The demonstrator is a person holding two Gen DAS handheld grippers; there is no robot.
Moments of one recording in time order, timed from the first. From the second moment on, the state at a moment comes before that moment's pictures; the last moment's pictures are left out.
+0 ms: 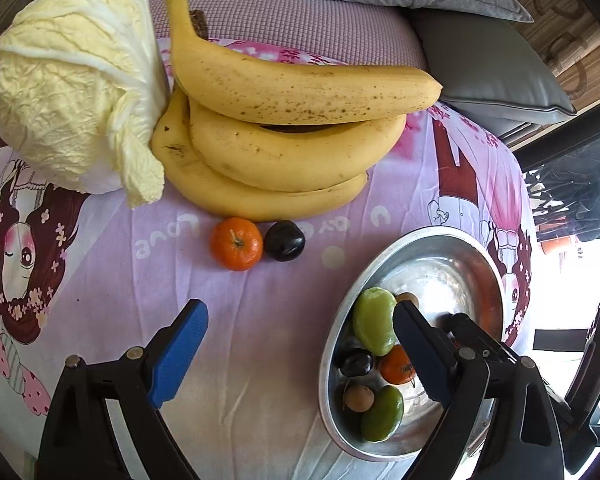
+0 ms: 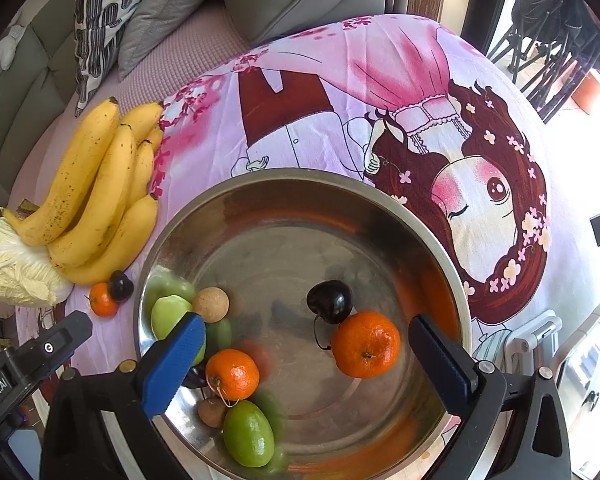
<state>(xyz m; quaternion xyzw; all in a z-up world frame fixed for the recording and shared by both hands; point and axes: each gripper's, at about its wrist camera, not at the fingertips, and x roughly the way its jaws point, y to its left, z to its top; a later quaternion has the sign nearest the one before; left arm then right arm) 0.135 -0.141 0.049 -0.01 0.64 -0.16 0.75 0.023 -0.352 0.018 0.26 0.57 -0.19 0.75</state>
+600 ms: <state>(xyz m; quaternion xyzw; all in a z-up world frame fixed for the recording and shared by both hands) 0.140 -0.039 0.028 -0.05 0.65 -0.08 0.75 0.056 -0.281 0.019 0.22 0.60 -0.09 0.77</state>
